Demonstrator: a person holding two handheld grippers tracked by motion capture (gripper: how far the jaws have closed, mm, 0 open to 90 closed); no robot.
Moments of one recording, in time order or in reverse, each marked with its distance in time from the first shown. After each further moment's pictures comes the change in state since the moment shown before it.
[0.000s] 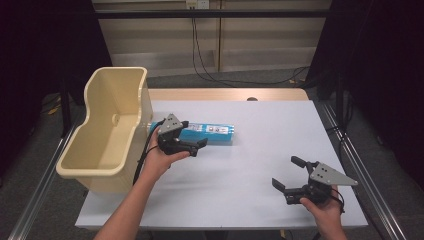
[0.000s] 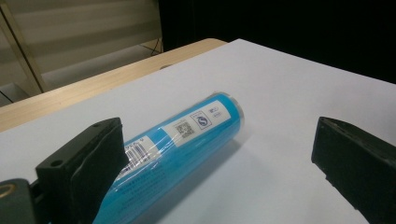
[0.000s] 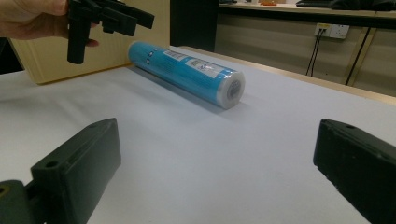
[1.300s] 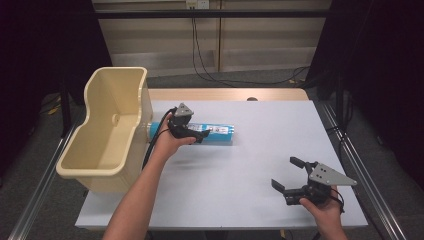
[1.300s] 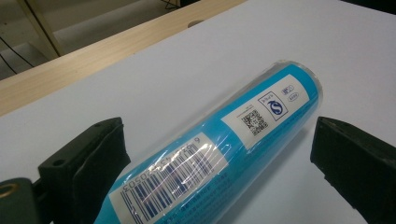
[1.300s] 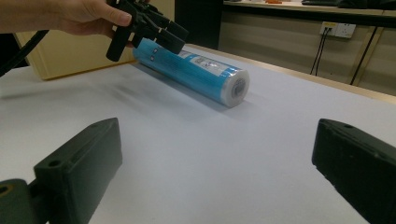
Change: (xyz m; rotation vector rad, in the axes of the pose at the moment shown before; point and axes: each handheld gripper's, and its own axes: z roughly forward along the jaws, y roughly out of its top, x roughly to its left) left arm 0.037 0.005 0.051 0.194 0.066 0.024; right arm 0.001 0.000 0.000 0.009 0.016 -0.011
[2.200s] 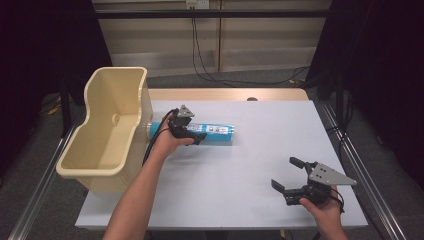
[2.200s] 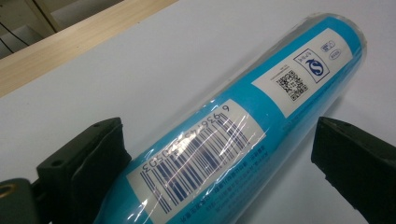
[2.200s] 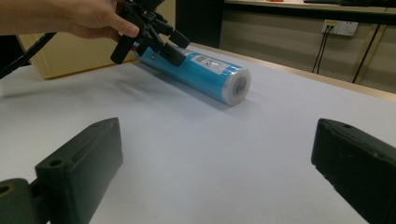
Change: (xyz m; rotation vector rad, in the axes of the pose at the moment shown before) left arm 0.012 -0.009 0.013 0.101 0.008 0.053; right arm 0.000 0.000 0.000 0.007 0.006 0.003
